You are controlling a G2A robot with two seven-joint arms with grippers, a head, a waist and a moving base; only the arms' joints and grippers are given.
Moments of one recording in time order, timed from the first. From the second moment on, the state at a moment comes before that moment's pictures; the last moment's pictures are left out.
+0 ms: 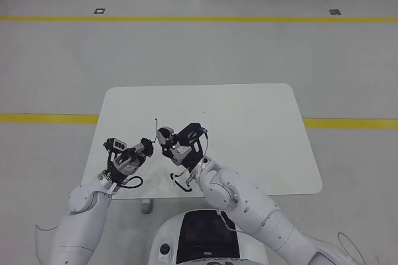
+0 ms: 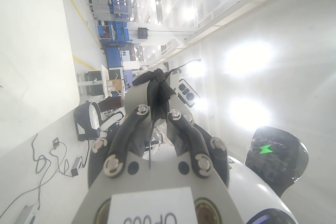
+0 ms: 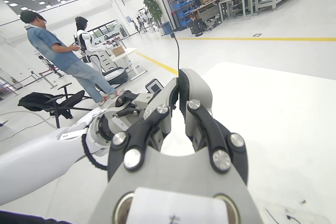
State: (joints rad) left arm 1.60 -1.19 -1.54 -1.45 -0.76 -0.34 -1.01; right arm -1.22 -1.44 0.71 -1.49 -0.91 -0.12 -0.12
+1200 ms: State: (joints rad) left arm 1.60 -1.19 -1.54 -1.45 -0.76 -0.34 -1.01; right arm -1.27 -1.47 0.73 -1.48 -0.95 -0.14 -0.10
